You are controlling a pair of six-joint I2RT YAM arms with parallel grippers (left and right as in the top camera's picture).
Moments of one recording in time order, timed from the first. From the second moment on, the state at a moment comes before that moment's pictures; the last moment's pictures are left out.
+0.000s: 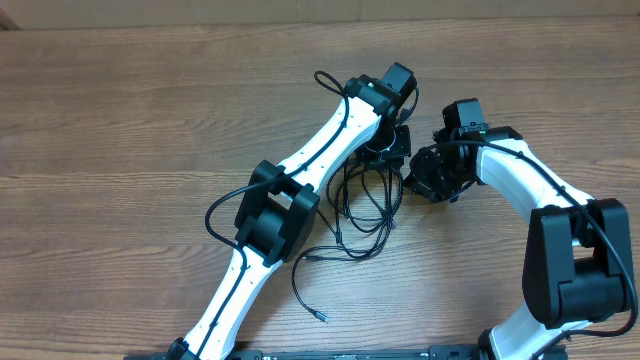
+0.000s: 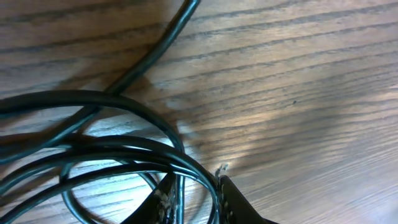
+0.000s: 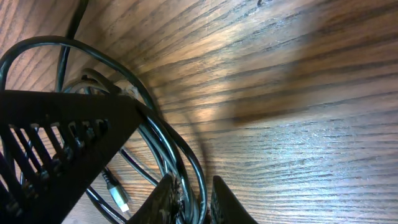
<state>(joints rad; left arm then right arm) -0.65 2.55 2.32 -1.18 0.33 -0.68 0.13 1.82 1.12 -0.72 -0.40 0.58</state>
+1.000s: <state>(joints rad) -0.69 2.55 2.32 -1.20 0.25 -0.68 0.13 1.82 1.12 -0.75 -0.36 0.57</state>
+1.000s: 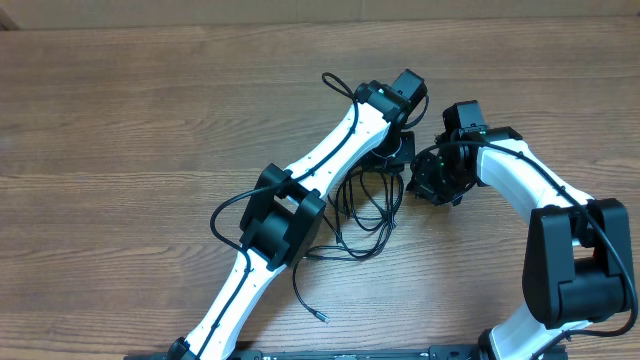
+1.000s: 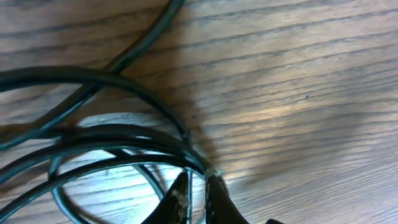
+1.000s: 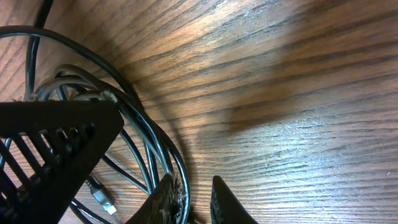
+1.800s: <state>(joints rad) -0.66 2.55 2.32 -1.22 0.26 -0.60 0.21 1.82 1.12 -0.67 -0.25 0.53</state>
